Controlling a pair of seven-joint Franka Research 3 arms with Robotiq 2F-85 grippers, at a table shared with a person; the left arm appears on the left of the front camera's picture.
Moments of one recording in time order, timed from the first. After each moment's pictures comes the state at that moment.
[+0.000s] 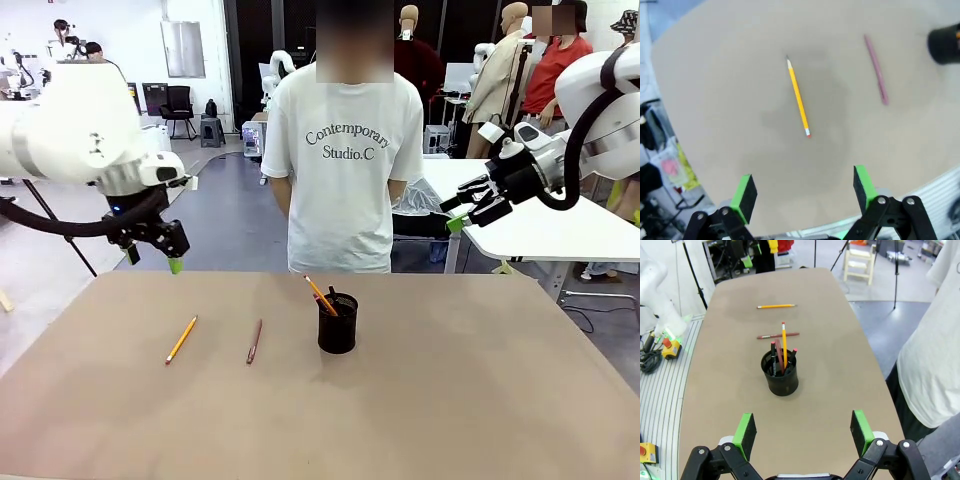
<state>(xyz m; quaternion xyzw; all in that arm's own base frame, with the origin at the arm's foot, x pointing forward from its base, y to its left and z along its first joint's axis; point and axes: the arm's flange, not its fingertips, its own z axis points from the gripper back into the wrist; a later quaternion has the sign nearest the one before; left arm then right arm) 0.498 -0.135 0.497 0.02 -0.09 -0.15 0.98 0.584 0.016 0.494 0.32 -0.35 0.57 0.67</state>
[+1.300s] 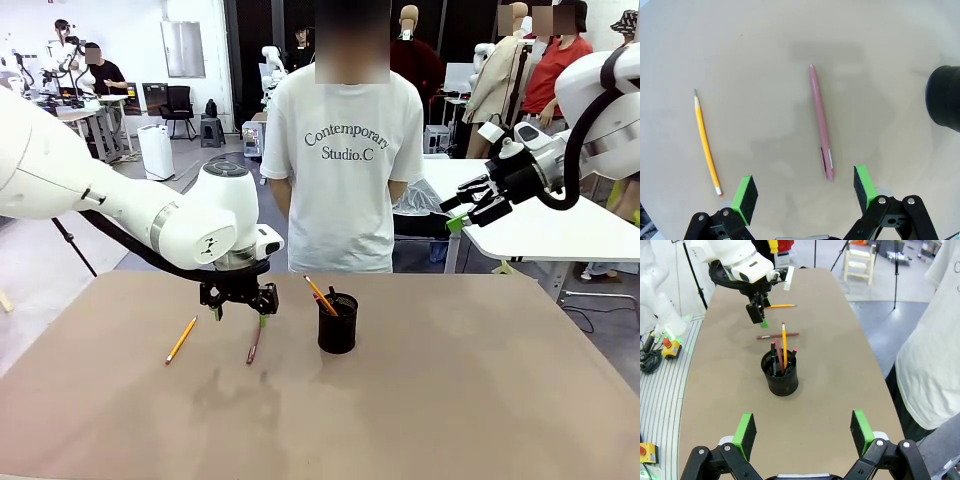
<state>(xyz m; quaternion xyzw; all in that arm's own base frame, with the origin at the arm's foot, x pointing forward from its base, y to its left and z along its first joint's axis) 0.520 -0.273 0.365 0.03 -0.10 -0.08 0.99 0.584 0.017 0.494 0.32 -0.35 0.57 0.67</state>
